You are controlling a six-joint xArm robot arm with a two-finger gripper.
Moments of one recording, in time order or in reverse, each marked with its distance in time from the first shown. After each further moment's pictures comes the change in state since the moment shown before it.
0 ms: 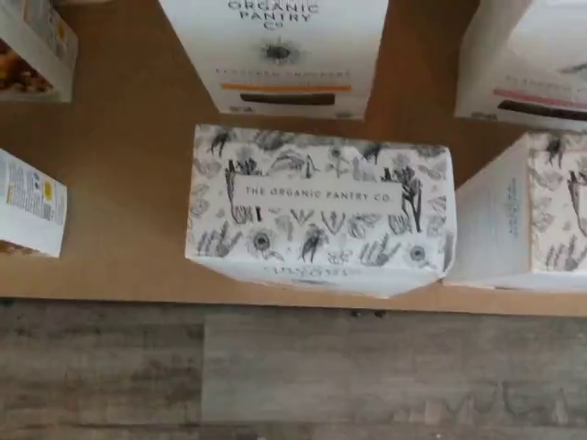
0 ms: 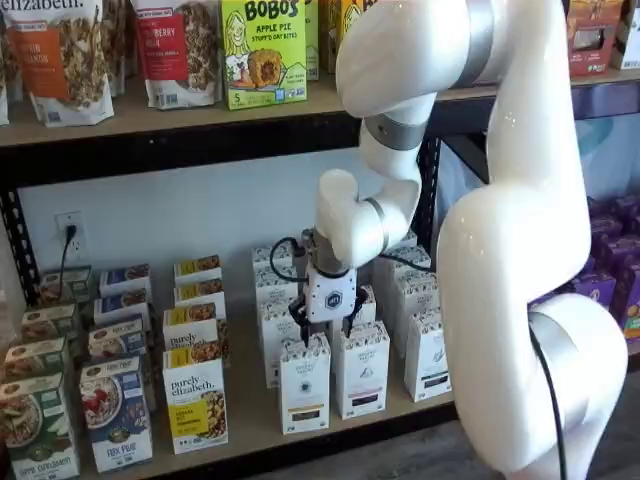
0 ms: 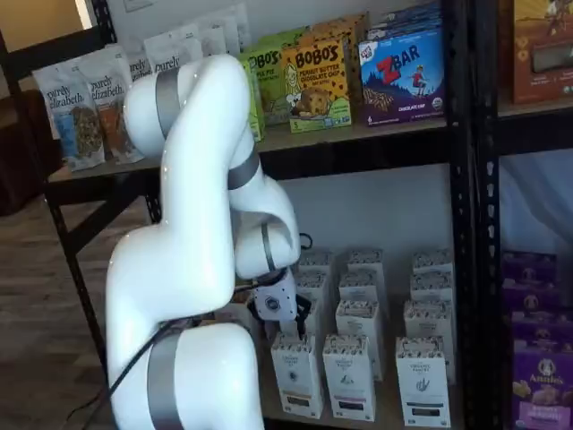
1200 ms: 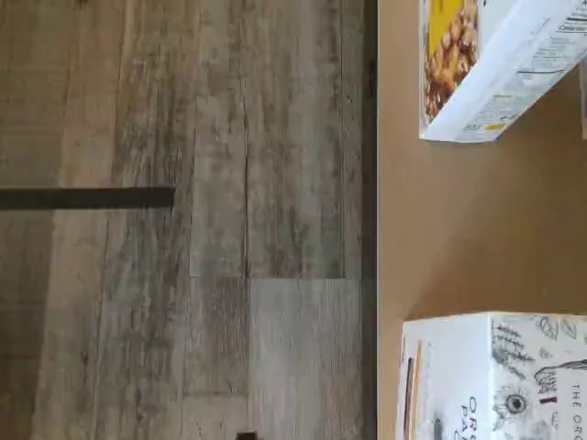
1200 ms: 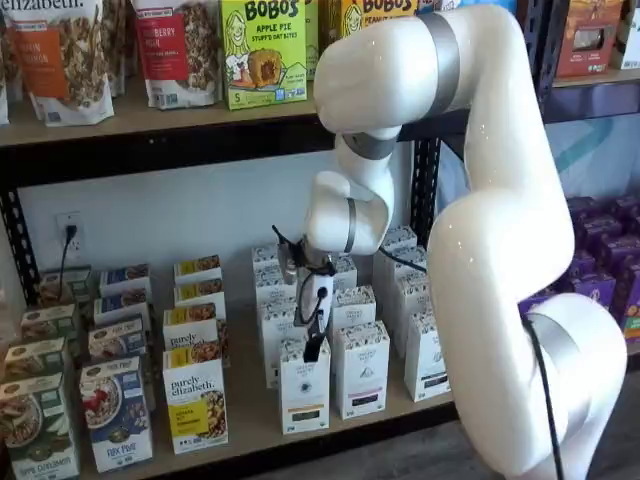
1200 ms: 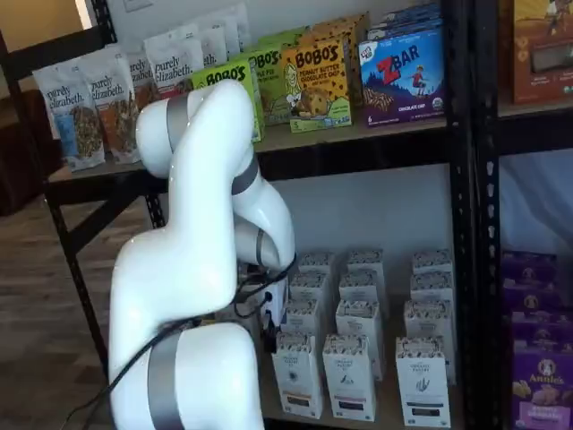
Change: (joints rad) arm 0.037 0.167 -0.262 0.542 0.231 -2.024
